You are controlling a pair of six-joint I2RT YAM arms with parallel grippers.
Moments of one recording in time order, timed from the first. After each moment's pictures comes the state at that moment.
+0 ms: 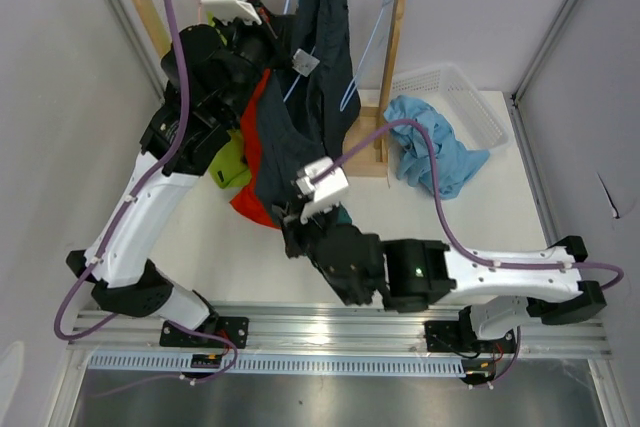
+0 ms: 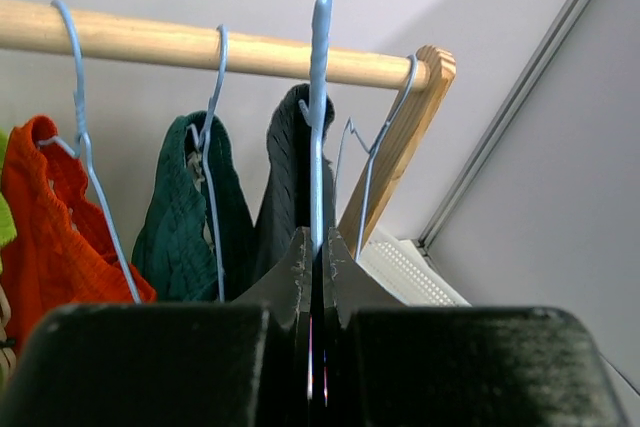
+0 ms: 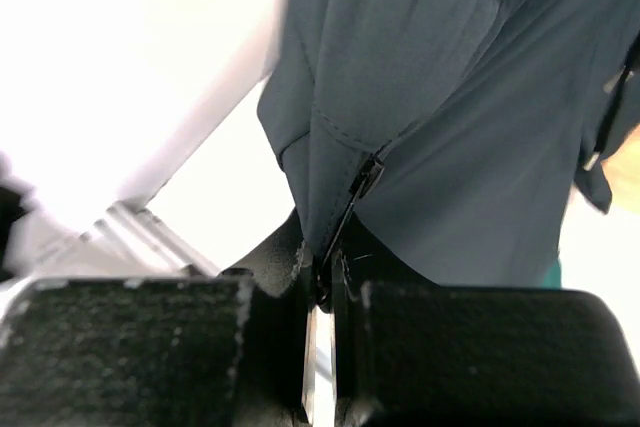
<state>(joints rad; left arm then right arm) -0.72 1.48 2.09 -0.39 -0.38 -0.22 1.57 1.45 1.63 -0.30 0.91 0.31</state>
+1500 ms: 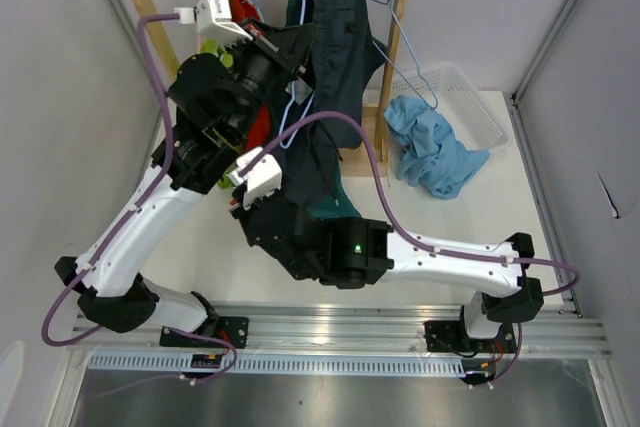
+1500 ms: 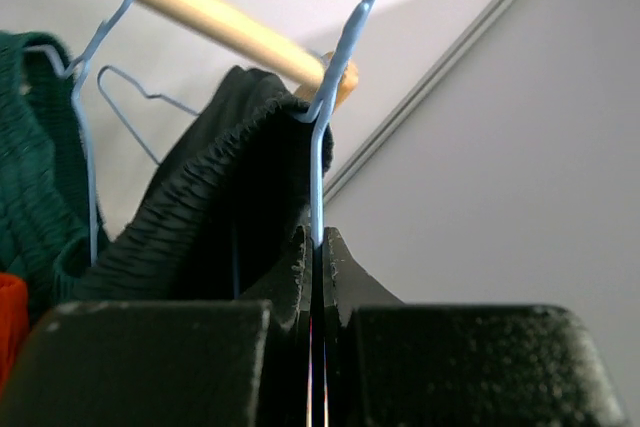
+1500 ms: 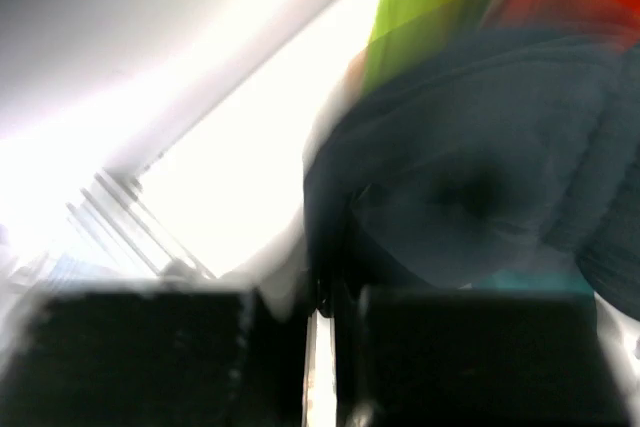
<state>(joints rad) -0.77 1.38 1.82 -0.13 -0.35 -0.60 1.54 1.72 1.98 -0.47 0.79 0.26</state>
